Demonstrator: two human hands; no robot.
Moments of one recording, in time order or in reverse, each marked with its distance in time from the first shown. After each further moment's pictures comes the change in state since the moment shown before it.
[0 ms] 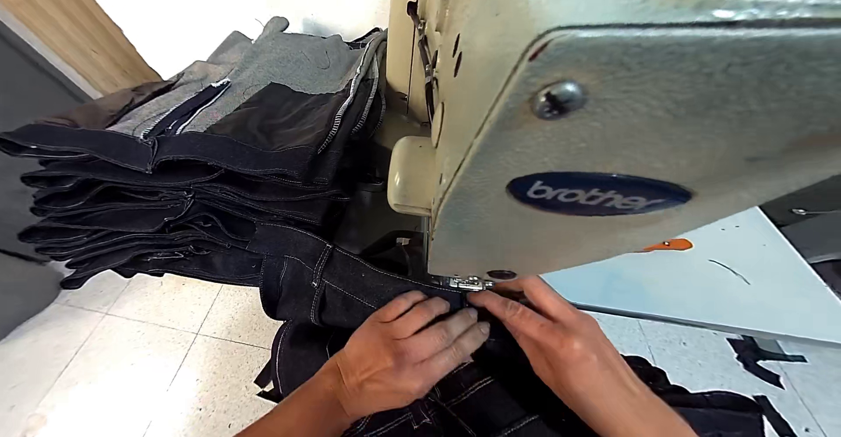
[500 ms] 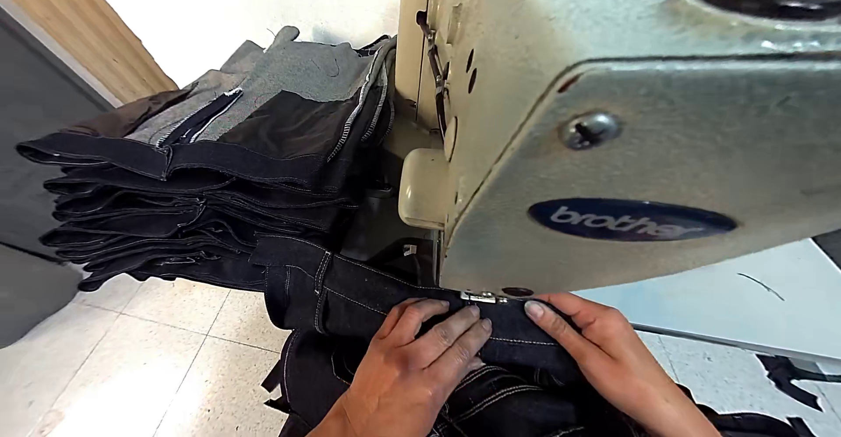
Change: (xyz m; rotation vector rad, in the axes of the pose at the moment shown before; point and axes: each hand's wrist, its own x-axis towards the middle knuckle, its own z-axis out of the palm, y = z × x) left_hand 0.001 0.016 0.000 -0.071 -0.012 -0.318; right_hand -0.009 0.028 -0.004 0.320 -0.042 0.421
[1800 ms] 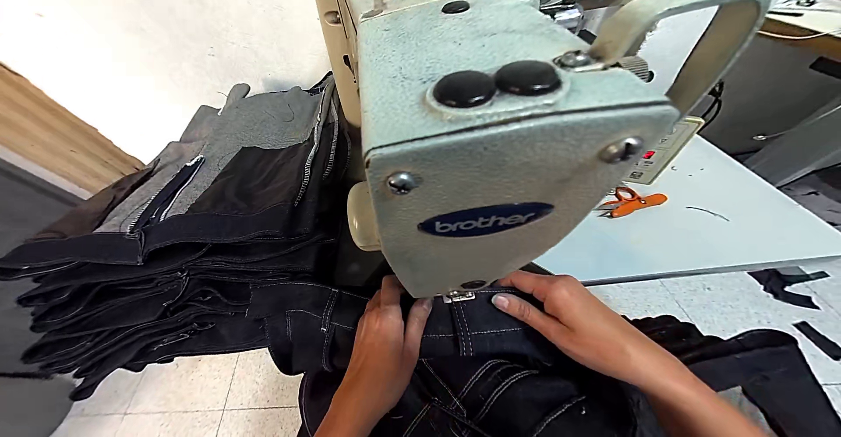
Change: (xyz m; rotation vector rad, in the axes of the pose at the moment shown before) left_hand 0.031 -0.026 -0.012 -0.338 -0.284 -0.629; right_hand 0.002 -0.011 0.001 -0.161 -0.093 0.018
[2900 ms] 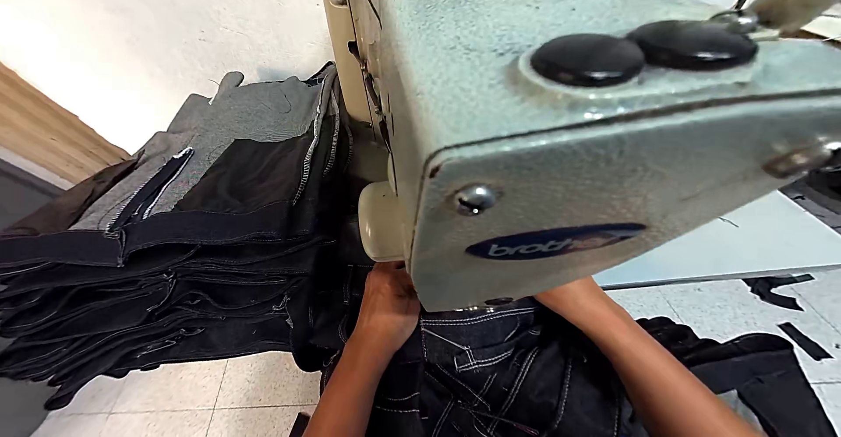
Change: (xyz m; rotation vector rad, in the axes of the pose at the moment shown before) left_hand 0.041 -0.019 0.012 -0.074 0.205 0.287; right_hand 0.047 -0.006 0.006 -0.233 0.379 -0.140
